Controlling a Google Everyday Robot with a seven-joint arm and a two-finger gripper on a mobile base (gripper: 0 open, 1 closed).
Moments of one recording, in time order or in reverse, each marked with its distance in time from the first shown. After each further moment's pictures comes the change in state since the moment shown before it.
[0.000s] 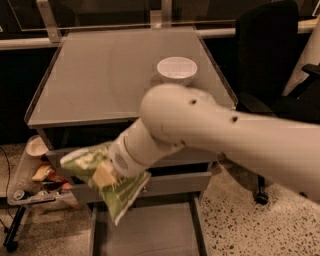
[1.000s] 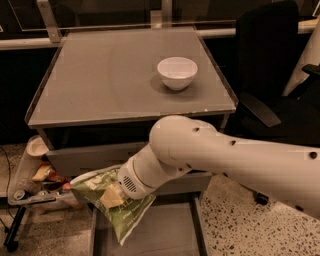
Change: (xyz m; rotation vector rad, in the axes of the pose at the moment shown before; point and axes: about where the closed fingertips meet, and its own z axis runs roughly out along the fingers) arm 0.057 -0.001 0.035 -0.054 0.047 0.083
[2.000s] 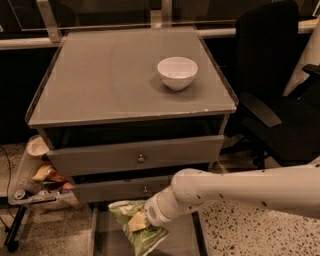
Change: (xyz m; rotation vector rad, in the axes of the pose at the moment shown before) arm 0.117 -0.105 0.130 -0.048 0.025 0.309
